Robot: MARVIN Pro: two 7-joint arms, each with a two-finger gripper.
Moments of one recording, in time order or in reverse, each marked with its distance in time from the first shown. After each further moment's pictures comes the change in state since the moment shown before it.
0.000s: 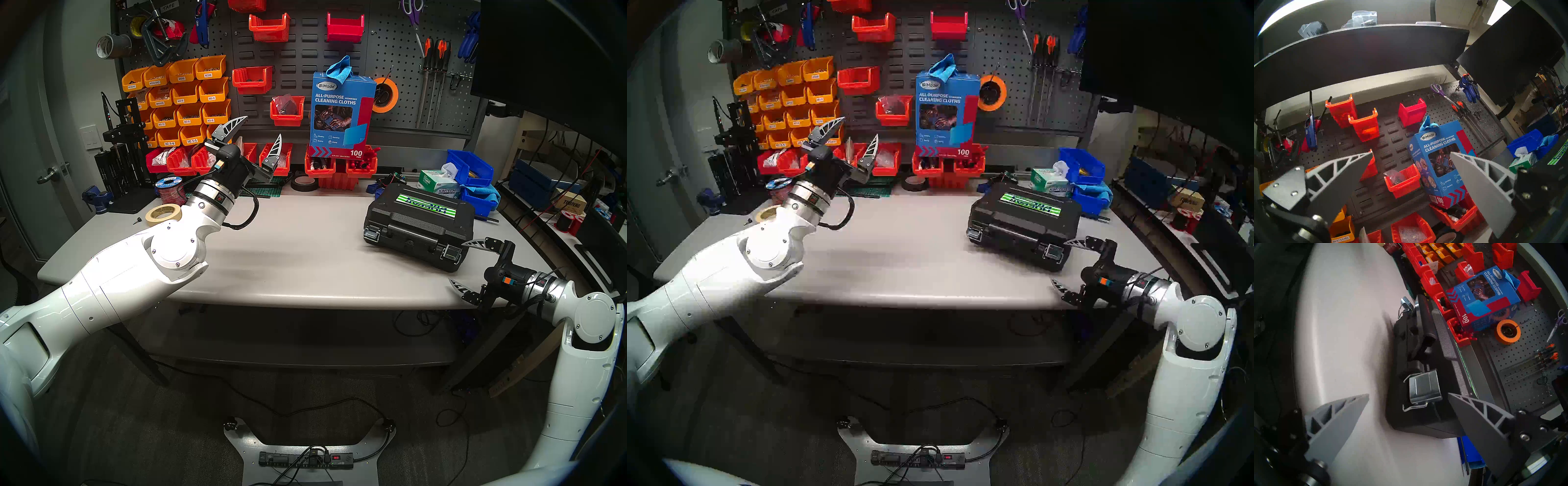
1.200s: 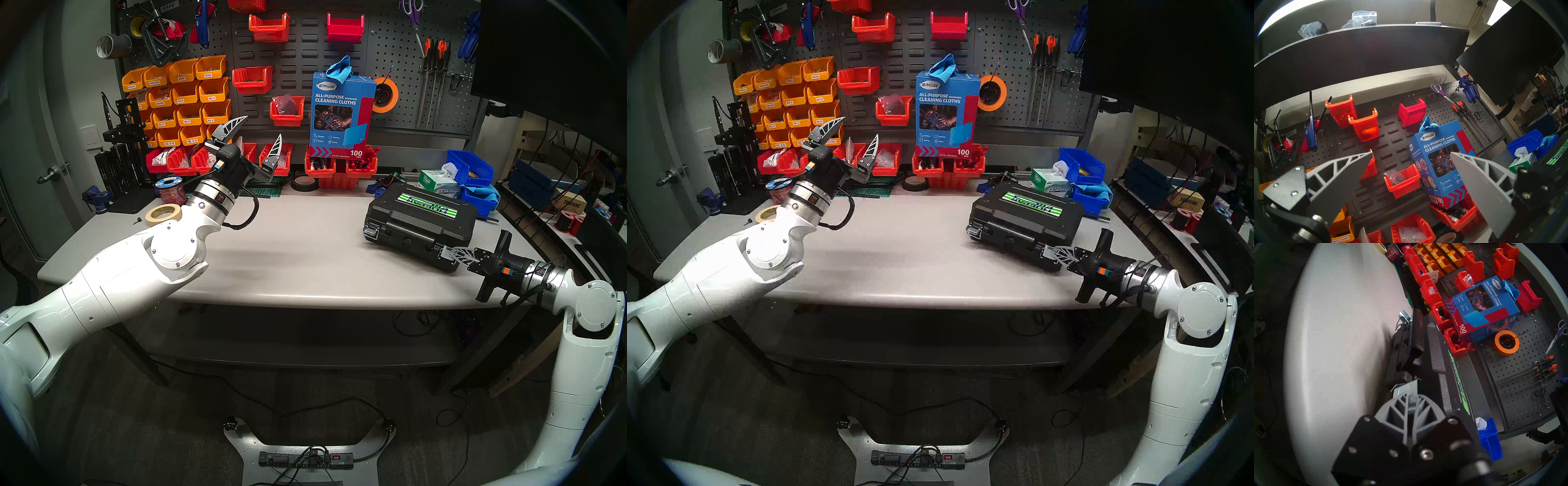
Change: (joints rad) left arm 0.000 0.000 0.000 0.000 0.000 0.000 0.000; right arm 0.031 0.048 -0.022 0.007 0.048 0.007 0.028
